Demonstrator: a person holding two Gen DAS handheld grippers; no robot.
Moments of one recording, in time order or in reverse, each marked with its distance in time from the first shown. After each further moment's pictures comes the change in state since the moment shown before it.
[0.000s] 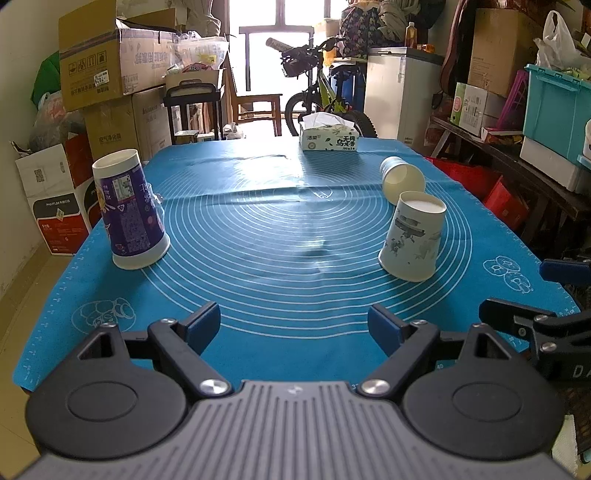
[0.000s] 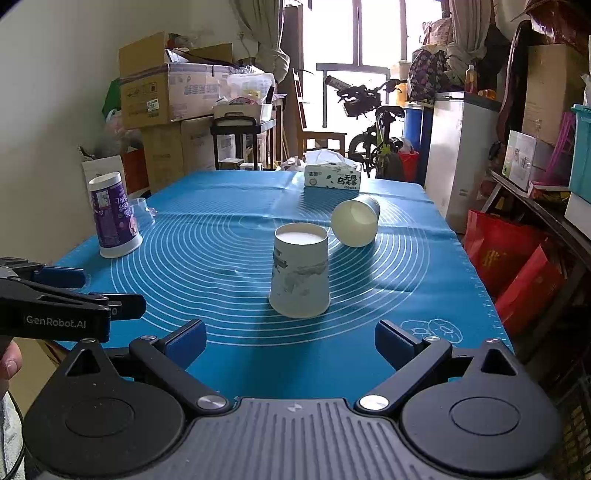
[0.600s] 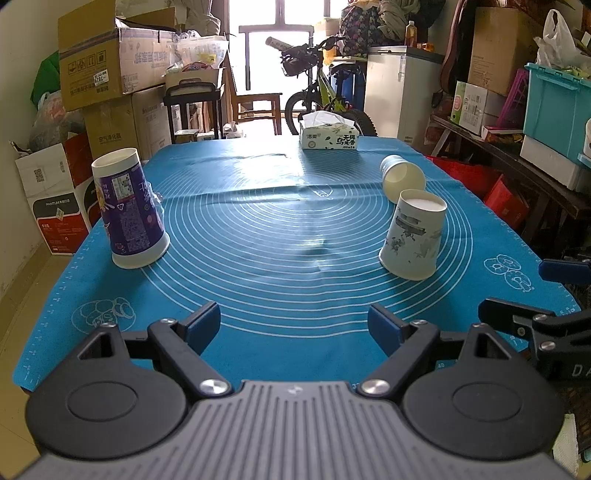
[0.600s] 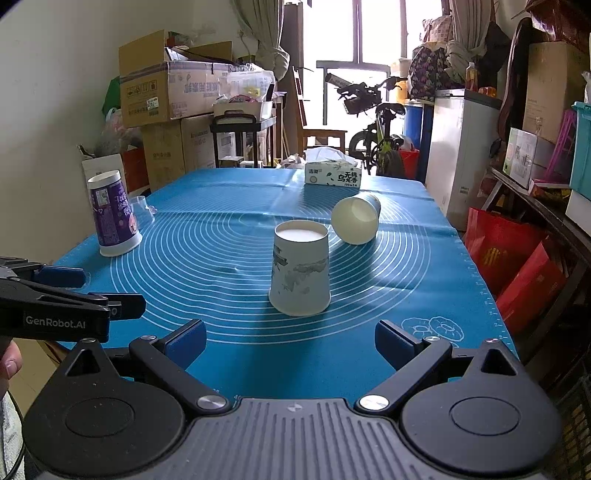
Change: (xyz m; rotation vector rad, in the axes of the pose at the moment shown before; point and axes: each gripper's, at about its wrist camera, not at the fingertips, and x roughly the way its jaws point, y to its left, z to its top) left arm 0.000 0.000 0.000 0.002 0.000 0.000; right arm 0.002 0.001 -0.001 0.003 0.004 0.003
